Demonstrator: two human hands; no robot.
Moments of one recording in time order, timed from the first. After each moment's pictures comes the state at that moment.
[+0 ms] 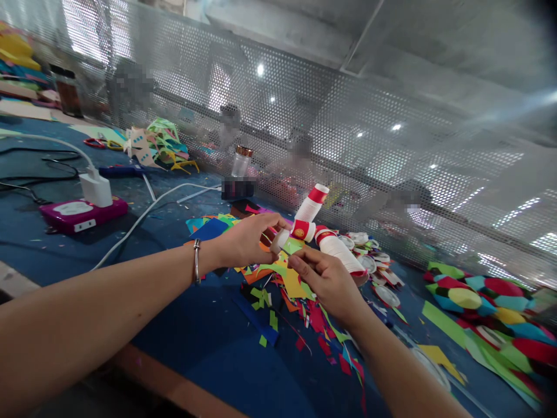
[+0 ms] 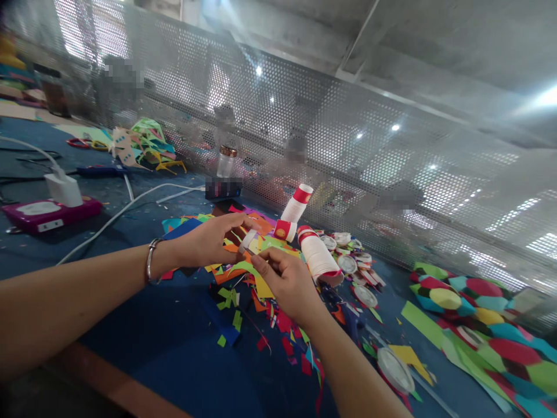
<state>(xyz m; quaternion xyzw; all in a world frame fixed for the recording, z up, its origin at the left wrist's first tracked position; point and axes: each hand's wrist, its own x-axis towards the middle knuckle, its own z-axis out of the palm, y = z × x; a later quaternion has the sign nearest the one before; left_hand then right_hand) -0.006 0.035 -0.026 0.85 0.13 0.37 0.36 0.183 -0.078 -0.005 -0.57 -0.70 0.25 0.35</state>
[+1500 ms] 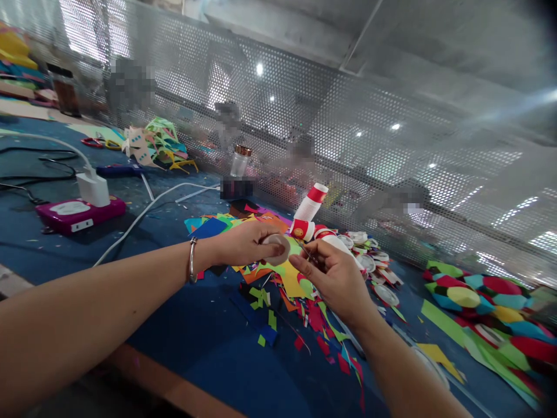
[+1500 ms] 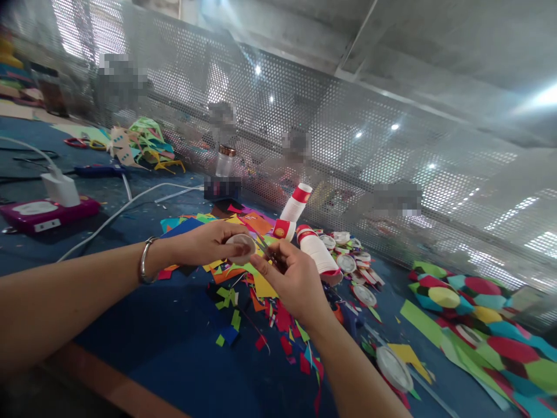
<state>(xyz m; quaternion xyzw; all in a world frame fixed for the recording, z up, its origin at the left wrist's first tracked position) -0.007 0.032 -0.019 0.87 0.15 0.30 0.36 0.189 -0.081 -0.004 -0.57 -0.68 0.21 0.42</state>
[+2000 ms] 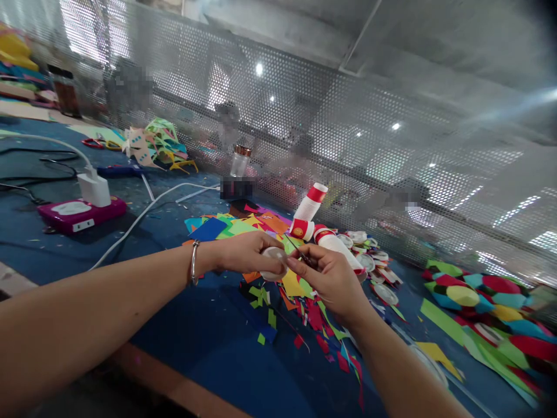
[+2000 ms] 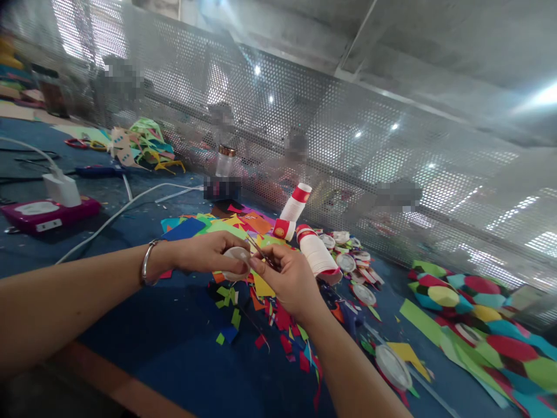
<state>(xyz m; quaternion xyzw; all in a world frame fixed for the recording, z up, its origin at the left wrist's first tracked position) -0.005 0.022 -0.018 0.86 0.16 0.18 0.45 0.183 -0.077 -0.006 -0.53 -0.66 0.32 0.43</state>
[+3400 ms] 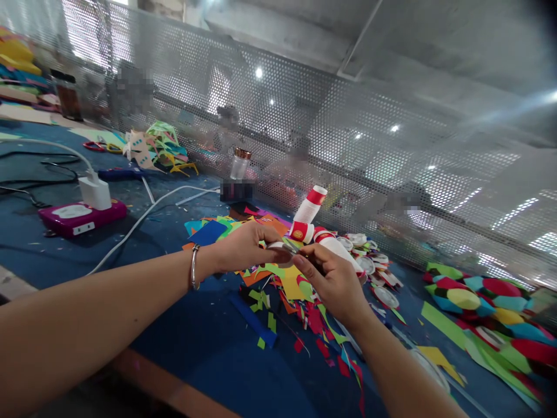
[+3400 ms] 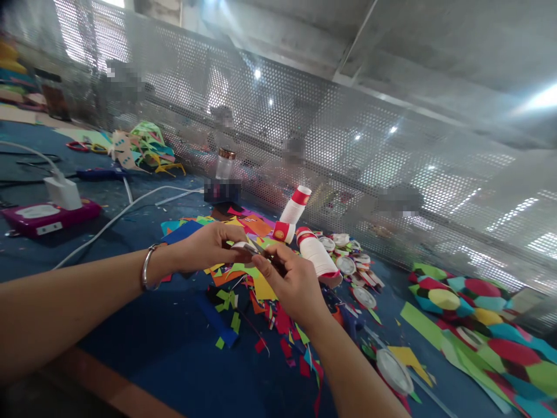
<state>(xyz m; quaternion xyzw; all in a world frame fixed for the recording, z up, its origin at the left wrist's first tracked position) -0.003 0.026 -0.024 0.82 0.12 0.35 0.43 0.193 -0.082 -0.005 -0.57 -0.72 0.14 0.36</state>
